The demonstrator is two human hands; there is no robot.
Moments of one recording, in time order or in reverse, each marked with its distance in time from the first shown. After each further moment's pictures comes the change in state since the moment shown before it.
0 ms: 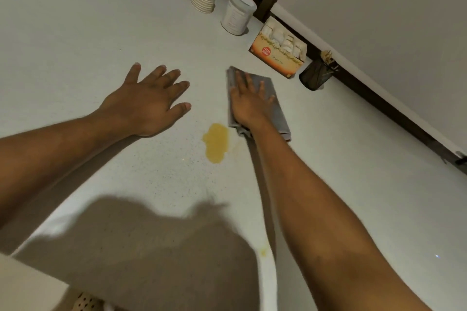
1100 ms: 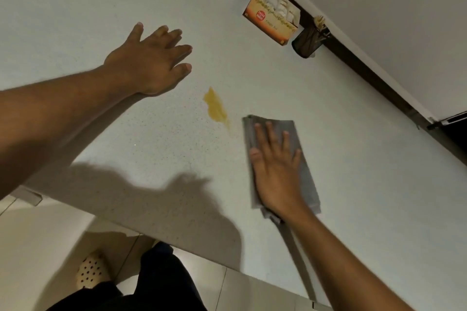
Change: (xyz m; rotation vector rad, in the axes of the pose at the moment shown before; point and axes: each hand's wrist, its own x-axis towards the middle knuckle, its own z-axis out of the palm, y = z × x) left_hand -0.011 0.007 -0.011 0.004 0.030 0.093; right_hand -0.250 0.060 0.024 -0.052 0.049 0.033
